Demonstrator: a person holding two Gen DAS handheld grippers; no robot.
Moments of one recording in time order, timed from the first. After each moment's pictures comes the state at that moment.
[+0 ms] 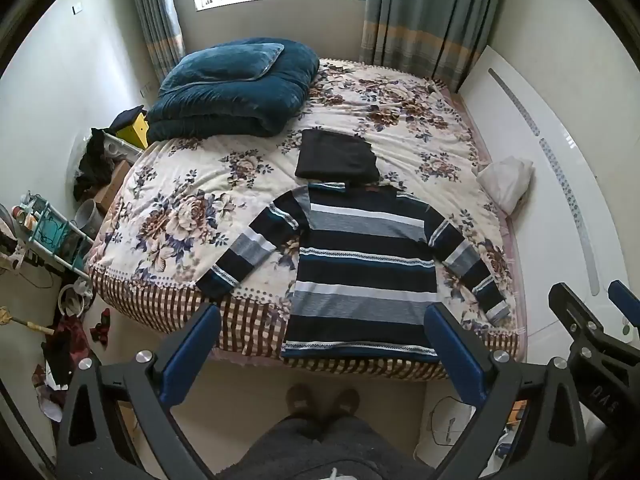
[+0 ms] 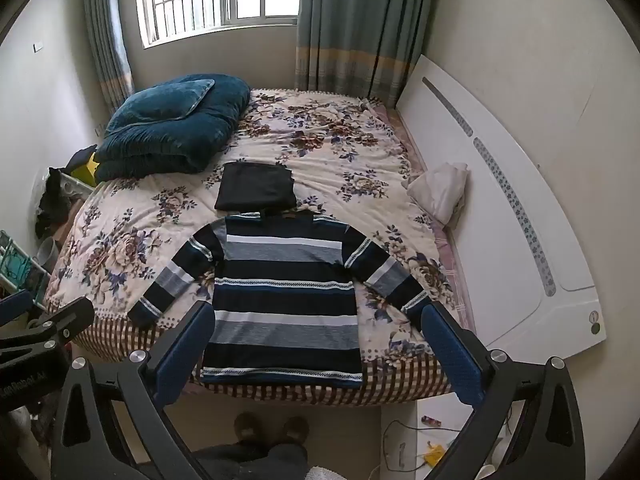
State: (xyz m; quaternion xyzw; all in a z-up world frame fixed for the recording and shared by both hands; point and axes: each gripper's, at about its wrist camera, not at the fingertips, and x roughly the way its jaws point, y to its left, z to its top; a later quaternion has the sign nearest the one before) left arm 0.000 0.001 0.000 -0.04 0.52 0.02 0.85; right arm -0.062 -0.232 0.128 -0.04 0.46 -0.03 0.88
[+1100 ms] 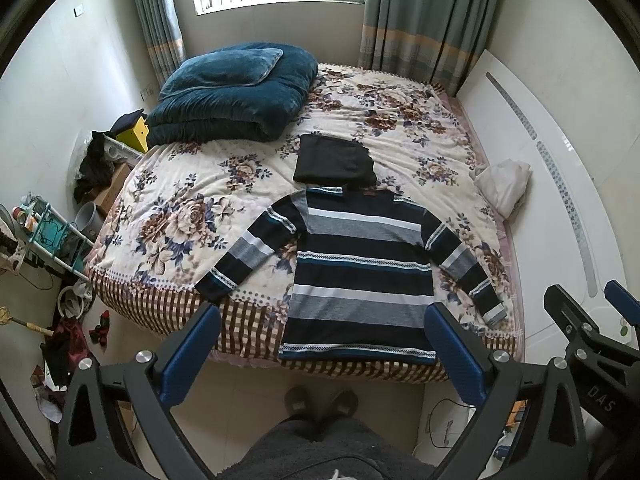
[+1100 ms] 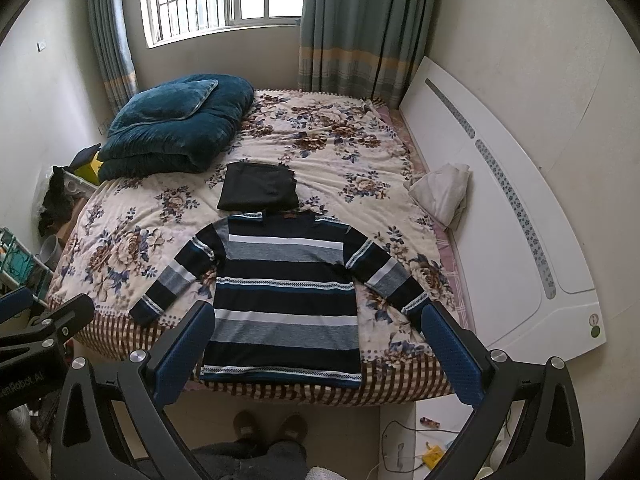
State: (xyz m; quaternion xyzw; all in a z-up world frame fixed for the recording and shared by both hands) left arm -0.001 0.000 0.000 -0.03 0.52 0.02 0.86; right arm -0.063 -0.236 0.132 -0.04 0.46 -0.02 0.89
